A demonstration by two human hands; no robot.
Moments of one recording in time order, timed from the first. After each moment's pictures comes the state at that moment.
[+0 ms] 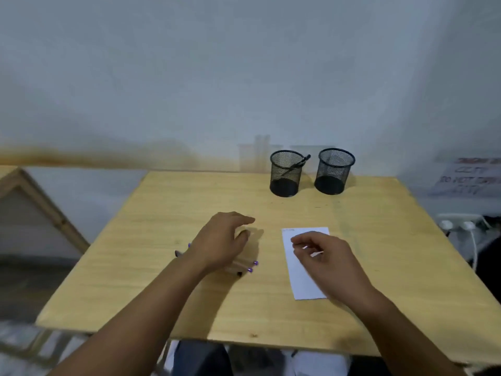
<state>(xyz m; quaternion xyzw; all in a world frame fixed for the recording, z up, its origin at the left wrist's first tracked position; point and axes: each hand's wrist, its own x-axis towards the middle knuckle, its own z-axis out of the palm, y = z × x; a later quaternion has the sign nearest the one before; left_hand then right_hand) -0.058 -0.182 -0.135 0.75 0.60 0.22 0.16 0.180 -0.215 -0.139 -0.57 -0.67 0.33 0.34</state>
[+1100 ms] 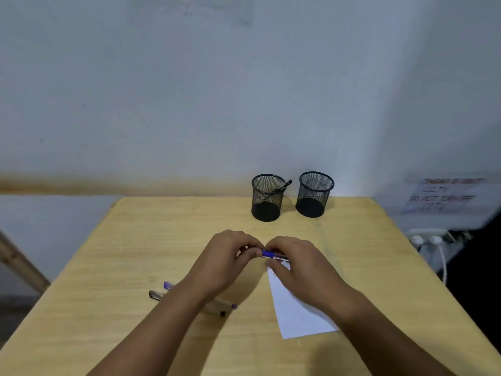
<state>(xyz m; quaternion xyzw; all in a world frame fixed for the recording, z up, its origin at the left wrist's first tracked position) -0.030 -0.159 -0.118 0.78 0.50 0.32 0.19 0.159 -0.173 -0.110 -0.52 -0.81 0.17 0.23</state>
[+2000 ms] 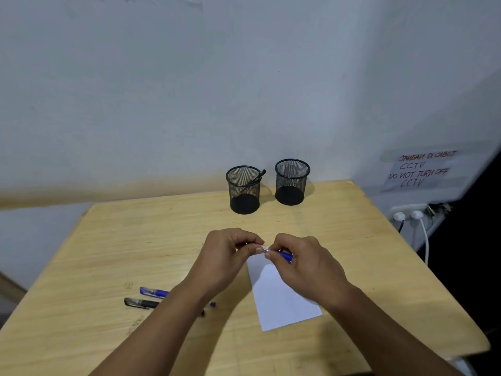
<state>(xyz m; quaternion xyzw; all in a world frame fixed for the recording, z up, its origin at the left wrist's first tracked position) 0.014 -0.155 -0.125 0.72 0.49 0.37 0.32 0.203 -0.183 -0.124 -0.61 -0.73 0.17 0.25</state>
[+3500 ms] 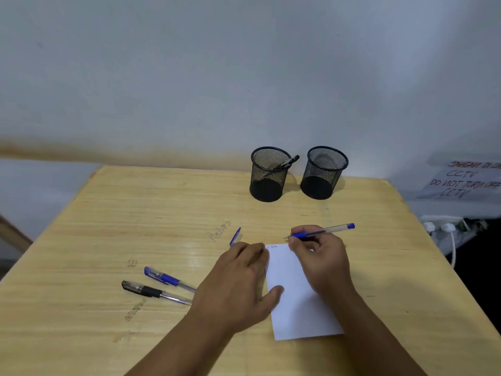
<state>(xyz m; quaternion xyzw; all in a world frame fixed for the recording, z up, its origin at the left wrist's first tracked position) 0.007 -0.180 -0.185 0.82 0.55 0.16 0.07 0.184 -0.139 -0.177 -0.63 -0.52 0.35 0.46</state>
